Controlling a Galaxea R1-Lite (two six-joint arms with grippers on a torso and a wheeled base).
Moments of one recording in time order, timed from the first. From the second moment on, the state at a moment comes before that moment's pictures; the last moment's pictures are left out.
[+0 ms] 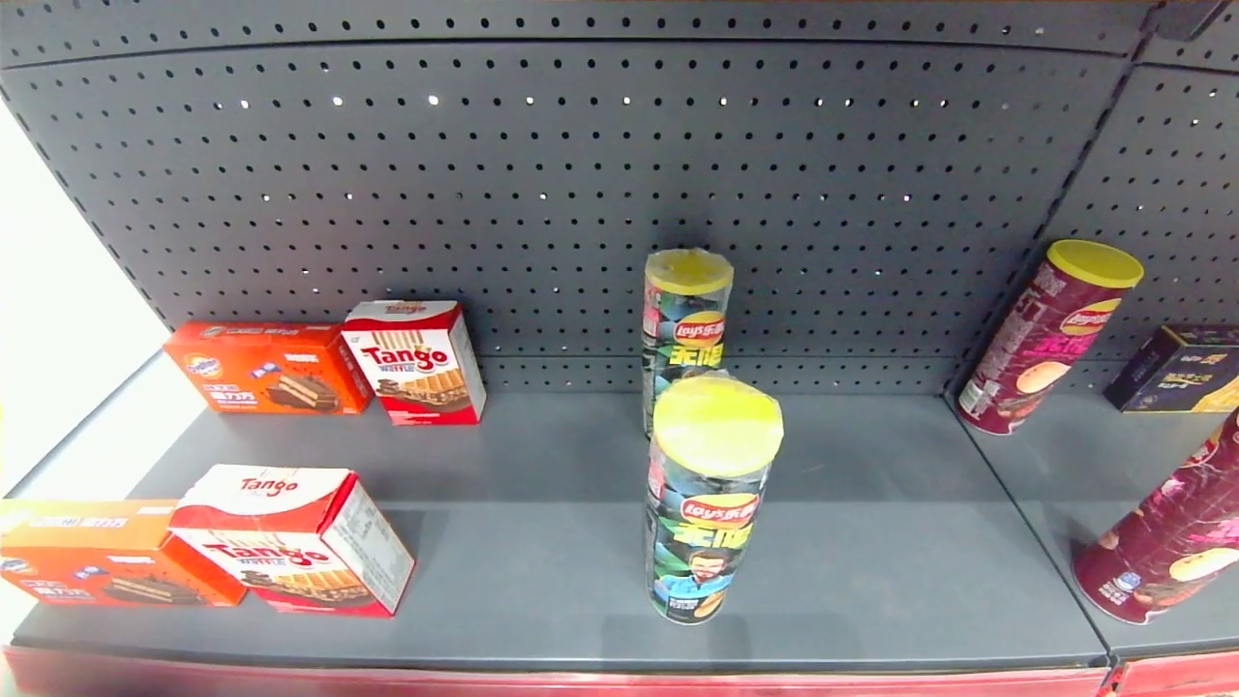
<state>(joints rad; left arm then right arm) -0.01 0.00 -0.01 0.02 -0.04 0.03 0.01 0.00 0.00 0.00 -0.05 0.01</state>
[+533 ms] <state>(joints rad) 0.00 0.00 -0.01 0.02 -0.03 0.02 0.01 0.00 0.00 0.00 -0.05 0.01</state>
